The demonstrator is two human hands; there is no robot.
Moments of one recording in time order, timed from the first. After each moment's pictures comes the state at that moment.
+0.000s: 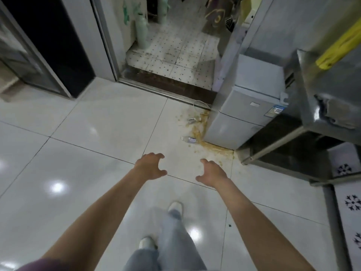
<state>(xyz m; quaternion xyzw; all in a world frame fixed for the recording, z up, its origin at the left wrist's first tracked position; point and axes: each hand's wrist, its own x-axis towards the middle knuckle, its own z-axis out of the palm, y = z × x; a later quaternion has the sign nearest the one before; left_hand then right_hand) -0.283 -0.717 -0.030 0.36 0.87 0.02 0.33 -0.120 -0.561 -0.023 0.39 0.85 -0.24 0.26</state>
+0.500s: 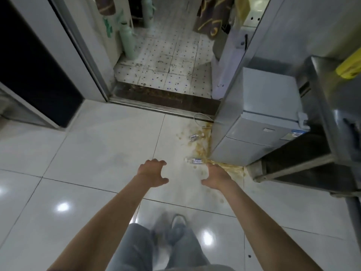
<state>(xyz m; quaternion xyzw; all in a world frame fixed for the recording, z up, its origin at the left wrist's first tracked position) -0.465 -0.554 -0.037 0.42 0.84 -0.07 0.33 -0.292 -0.405 -0.044 0.44 0.81 -0.28 0.27</state>
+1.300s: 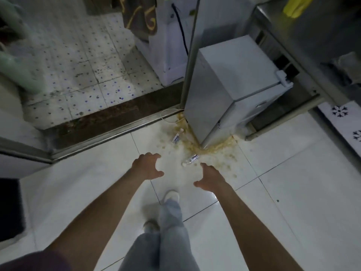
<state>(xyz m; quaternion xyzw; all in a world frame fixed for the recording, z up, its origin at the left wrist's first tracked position) -0.729 -0.351 -0.088 0.63 0.67 -0.17 0.35 -0.502 -0.361 -0.088 0.67 0.59 -0.39 0.19</state>
